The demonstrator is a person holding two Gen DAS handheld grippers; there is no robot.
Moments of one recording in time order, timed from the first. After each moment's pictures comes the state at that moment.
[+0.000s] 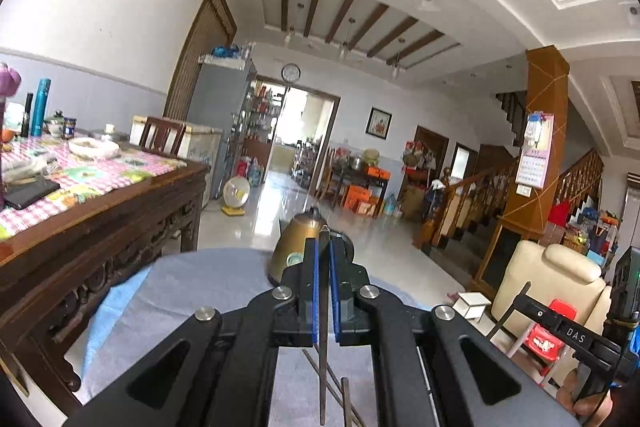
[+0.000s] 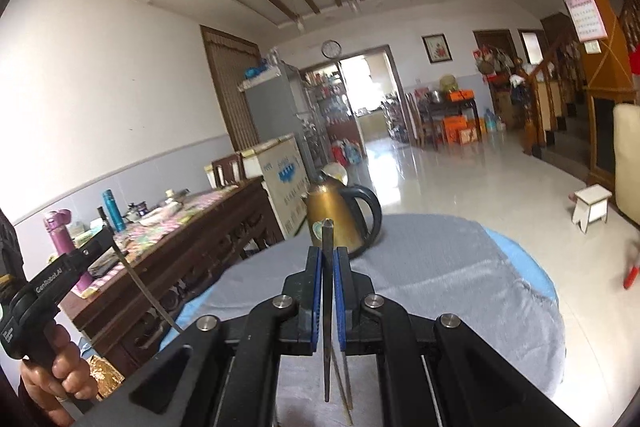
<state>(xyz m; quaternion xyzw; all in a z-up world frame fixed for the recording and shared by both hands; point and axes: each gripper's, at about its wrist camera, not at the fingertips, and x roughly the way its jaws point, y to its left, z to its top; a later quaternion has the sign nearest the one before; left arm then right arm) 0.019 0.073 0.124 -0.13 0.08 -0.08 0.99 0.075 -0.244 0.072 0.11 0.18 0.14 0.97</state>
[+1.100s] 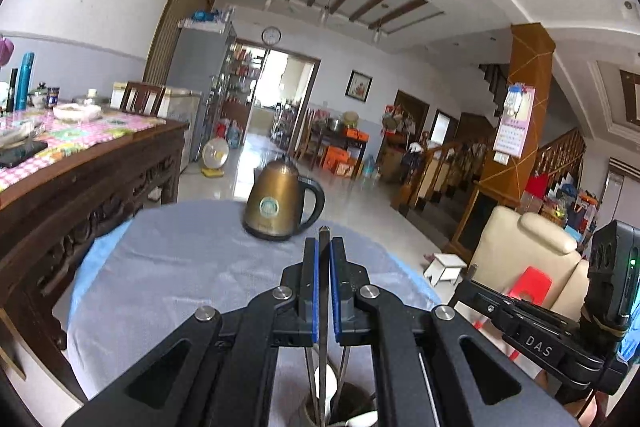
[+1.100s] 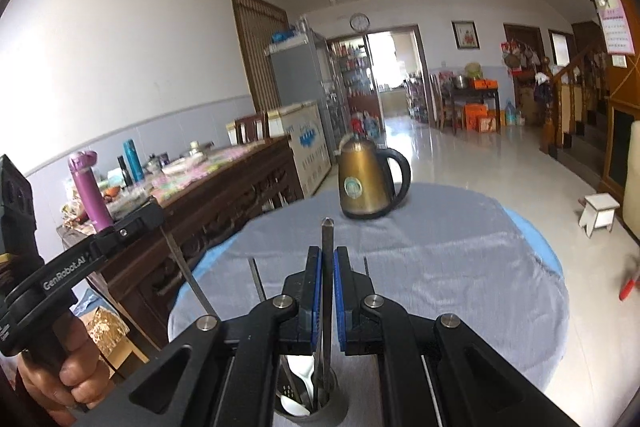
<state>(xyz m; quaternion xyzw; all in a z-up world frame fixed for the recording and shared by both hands) -0.016 0.044 0.083 -0.13 0.15 -0.13 0.97 0.029 -0.198 0.048 0.06 0.24 0.17 0.95</state>
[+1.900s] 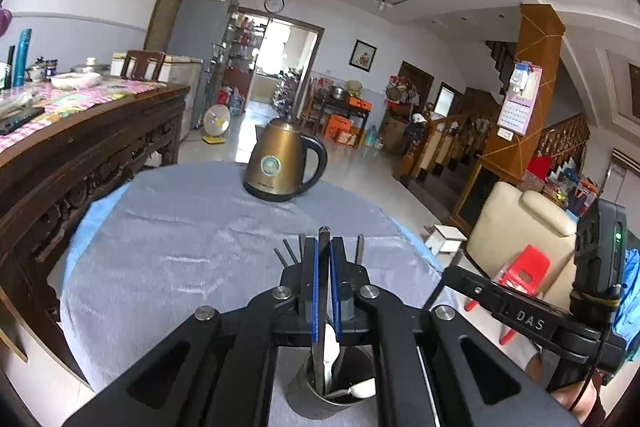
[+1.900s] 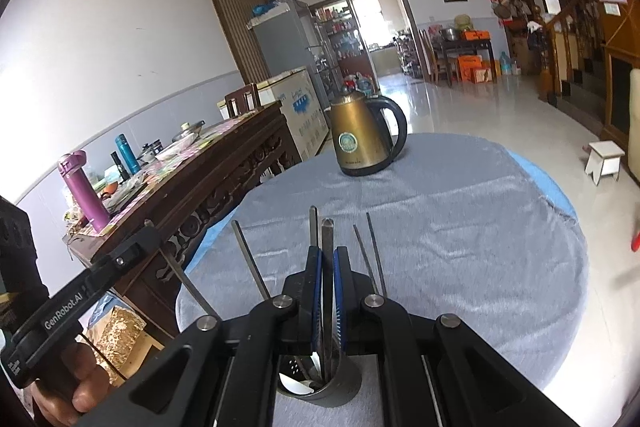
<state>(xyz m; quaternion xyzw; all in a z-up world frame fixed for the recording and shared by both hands) -0.018 0.036 0.062 -0.13 0.21 -0.13 0.96 0.046 -0.204 0.014 0.11 0.31 0.17 0.93</state>
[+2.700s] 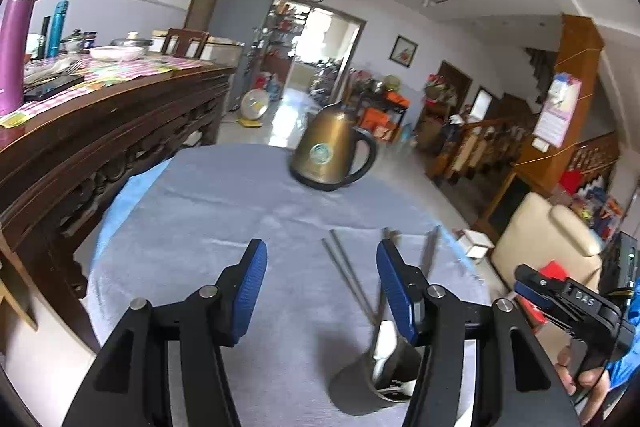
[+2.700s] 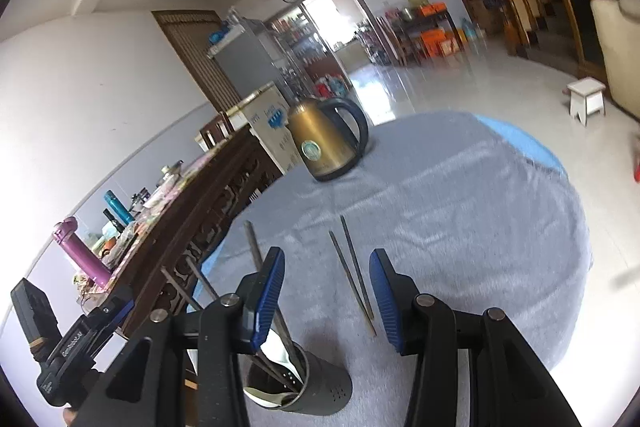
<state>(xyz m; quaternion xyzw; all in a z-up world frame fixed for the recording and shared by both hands) -0.003 0.083 0.040 -0.16 0.25 -0.06 0.96 0.063 -0.262 -0.008 0.22 0.32 0.13 0.91</state>
